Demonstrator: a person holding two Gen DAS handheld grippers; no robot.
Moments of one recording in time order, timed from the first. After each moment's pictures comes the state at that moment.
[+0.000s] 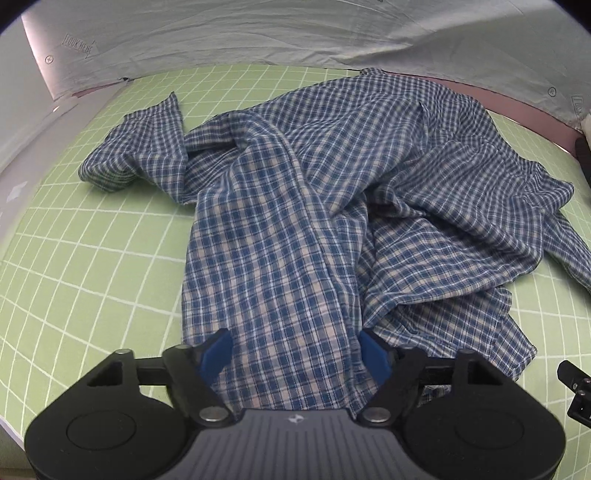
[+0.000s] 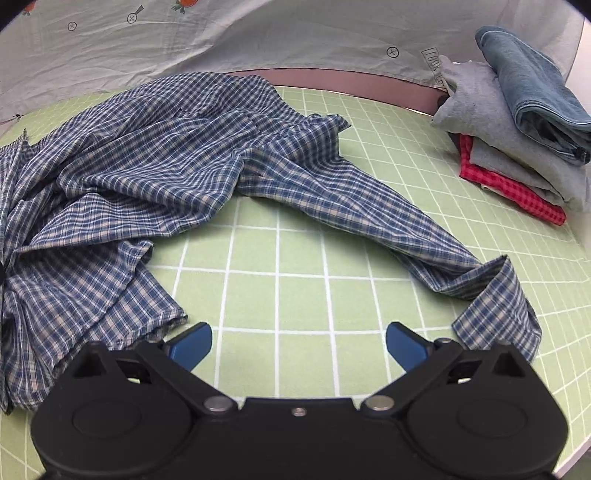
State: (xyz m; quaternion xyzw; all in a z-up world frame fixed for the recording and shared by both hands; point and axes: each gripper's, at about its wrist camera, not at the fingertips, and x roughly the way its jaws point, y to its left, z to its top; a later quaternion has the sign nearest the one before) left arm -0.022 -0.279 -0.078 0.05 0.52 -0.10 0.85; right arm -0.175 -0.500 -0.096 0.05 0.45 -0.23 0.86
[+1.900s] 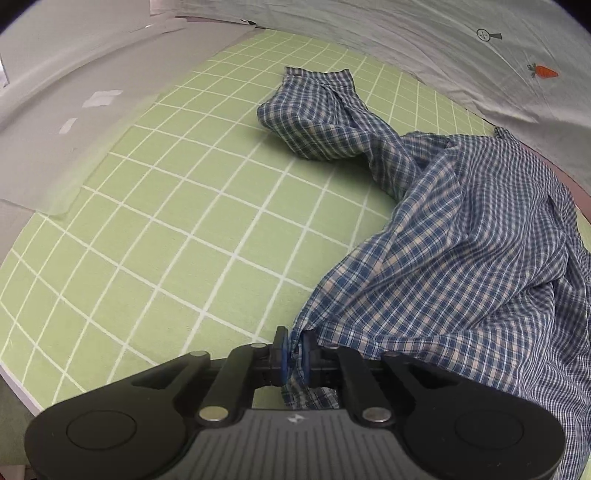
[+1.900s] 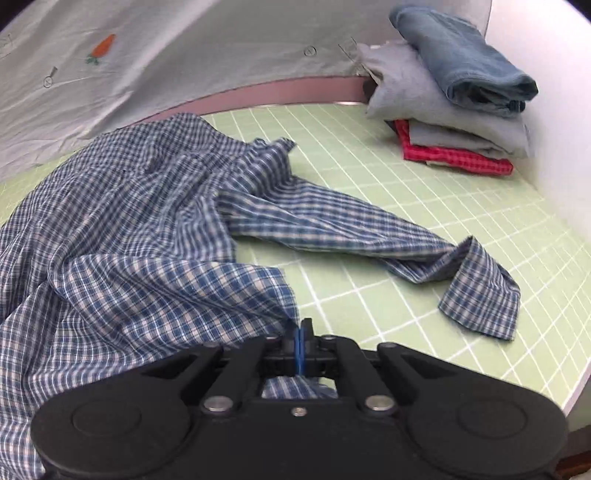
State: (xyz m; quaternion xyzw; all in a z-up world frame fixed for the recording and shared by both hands) left arm 0.022 -0.089 -0.094 -0.06 0.54 -0.04 0.84; right arm -0.155 -0.494 -0.083 0.16 0.41 -0.35 0.82
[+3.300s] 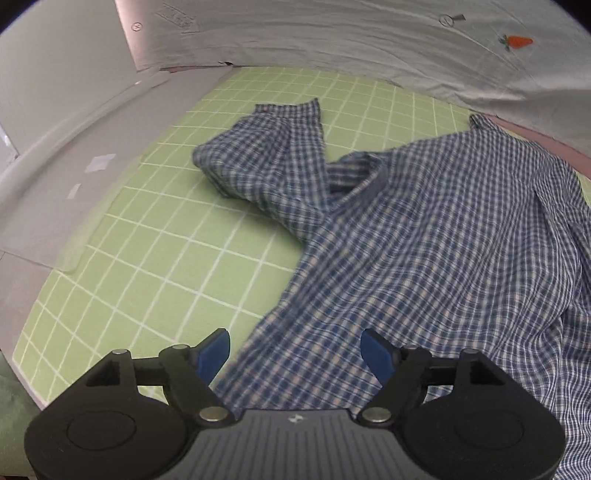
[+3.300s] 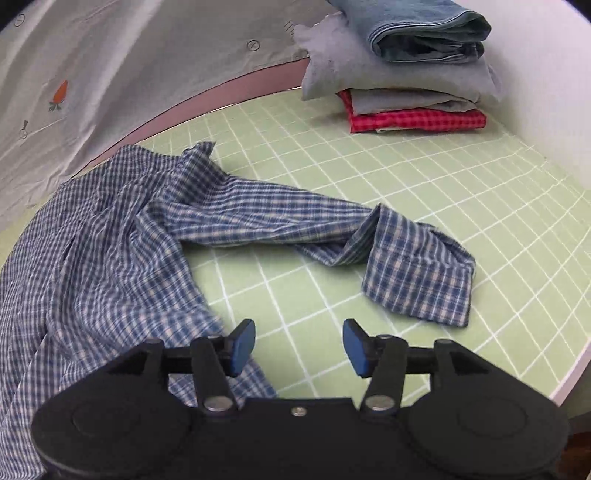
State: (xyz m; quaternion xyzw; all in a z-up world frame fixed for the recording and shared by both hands) left arm 0.020 -0.176 -0.084 0.03 0.51 -0.01 0.86; right arm -0.217 -0.569 -0.076 0.22 0.39 -0.35 0.82
